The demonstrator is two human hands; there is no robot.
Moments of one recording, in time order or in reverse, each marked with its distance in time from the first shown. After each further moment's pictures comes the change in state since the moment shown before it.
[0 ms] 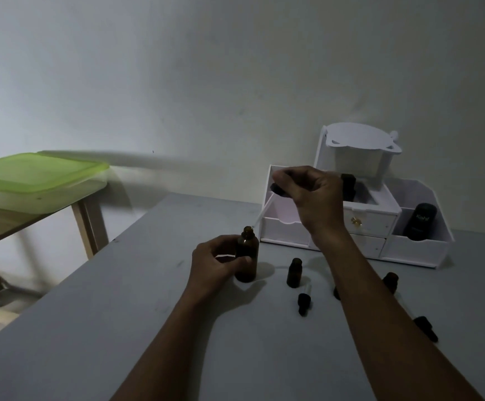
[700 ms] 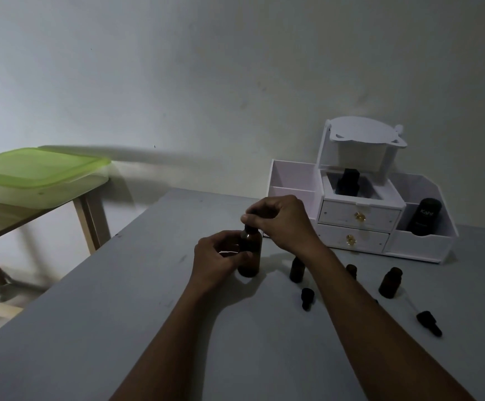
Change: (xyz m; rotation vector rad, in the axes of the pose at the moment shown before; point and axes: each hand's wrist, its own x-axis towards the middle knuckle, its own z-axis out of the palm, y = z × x) left_hand 0.000 -0.003 0.000 0.052 0.021 0.001; right_hand -0.019 0.047 0.024 -0.481 -0.332 0.070
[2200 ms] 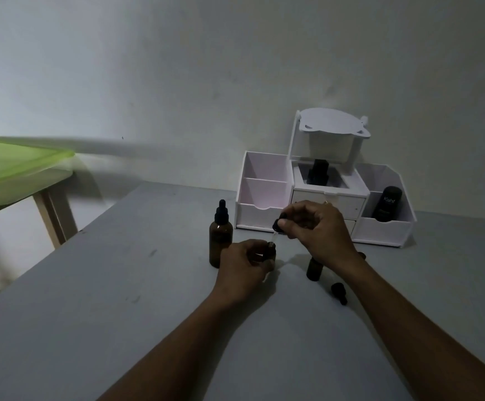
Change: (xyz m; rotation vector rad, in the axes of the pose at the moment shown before) left_hand -0.022 0.018 0.092 0.197 -0.172 -0.126; right_hand -0.057 0.040 -0.081 -0.033 0.151 0.056
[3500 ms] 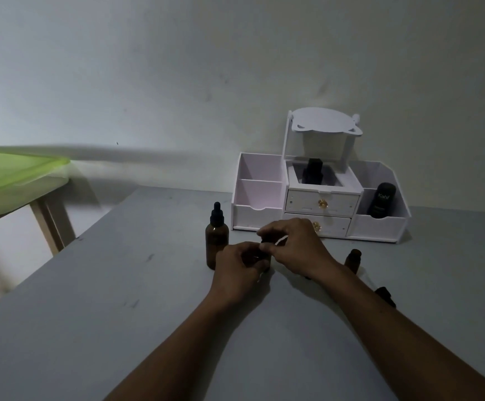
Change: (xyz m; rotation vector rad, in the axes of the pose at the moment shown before) left_hand -0.010 0.008 -0.003 0.064 0.023 0.043; right_hand -0.008 0.004 0.028 -0.220 -0.186 -0.005
